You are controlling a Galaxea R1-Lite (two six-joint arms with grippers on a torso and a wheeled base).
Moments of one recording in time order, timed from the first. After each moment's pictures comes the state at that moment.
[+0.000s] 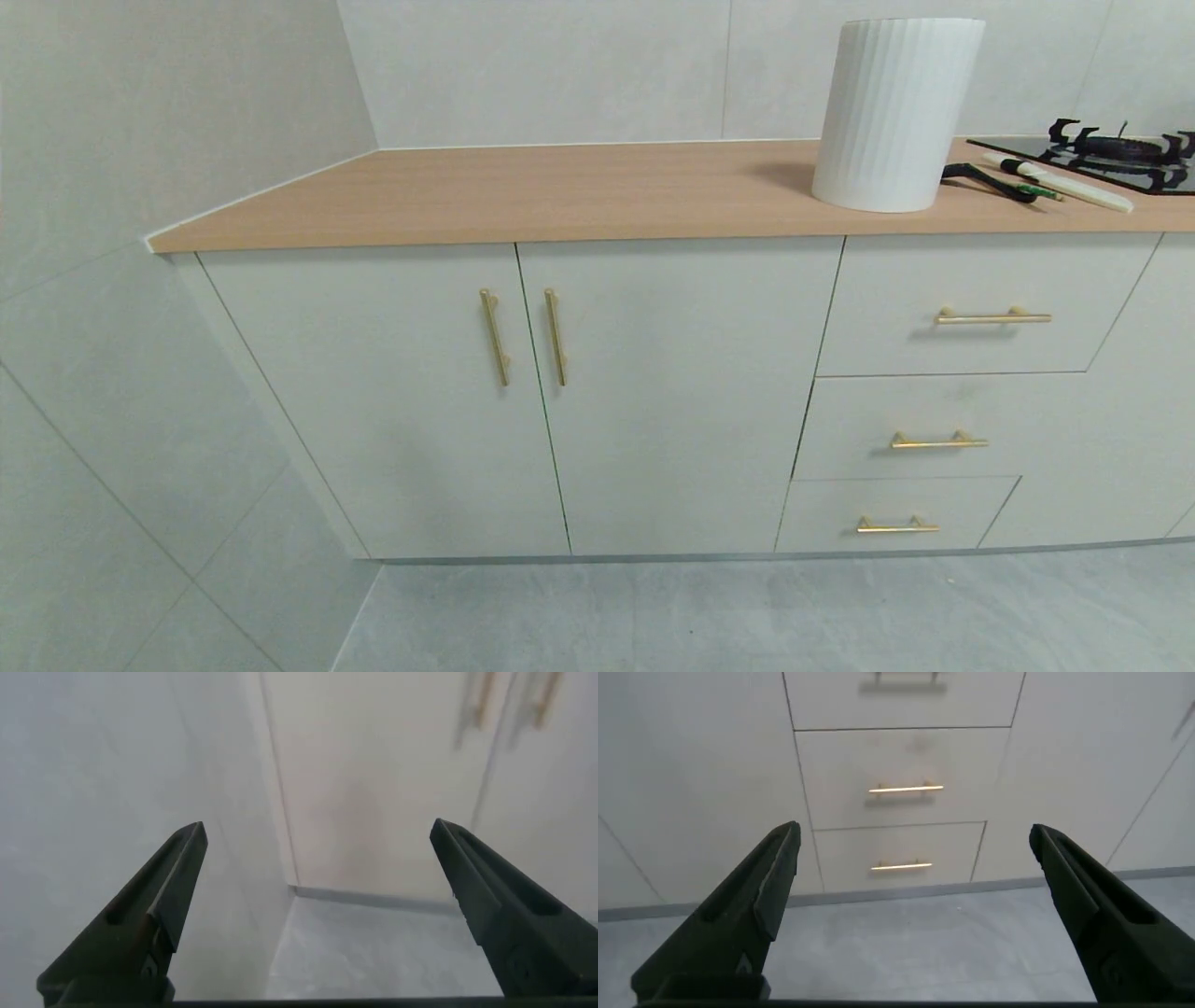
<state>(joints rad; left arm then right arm) 0.00 0.00 -0.02 -0.05 0.23 0.11 0.00 0.00 -0.01 -0.05 -0.11 -0.04</state>
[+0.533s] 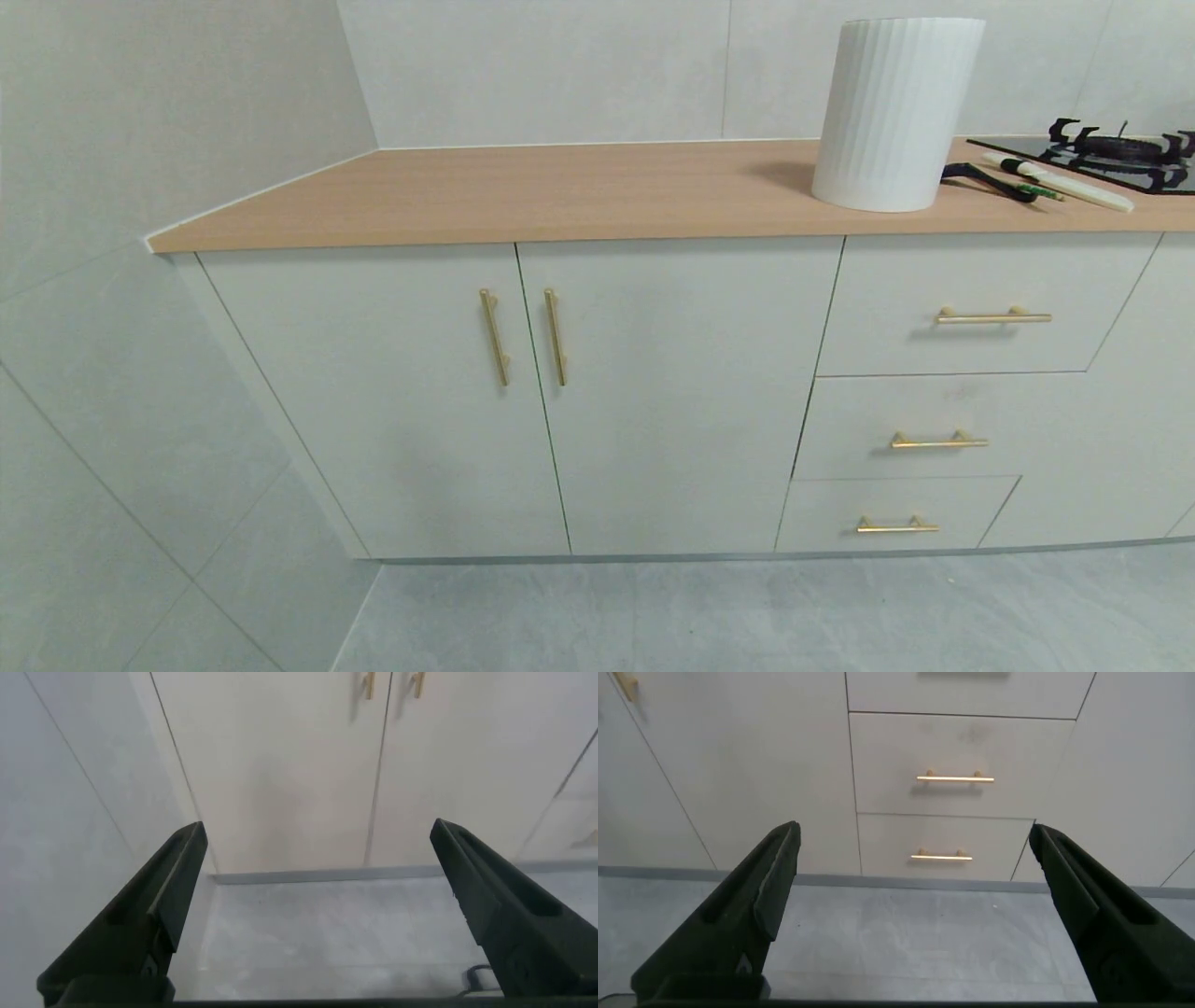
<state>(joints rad) 0.00 0.00 0.00 0.00 -0.02 0.02 0.00 0.00 0.00 0.00 0.03 -0.04</state>
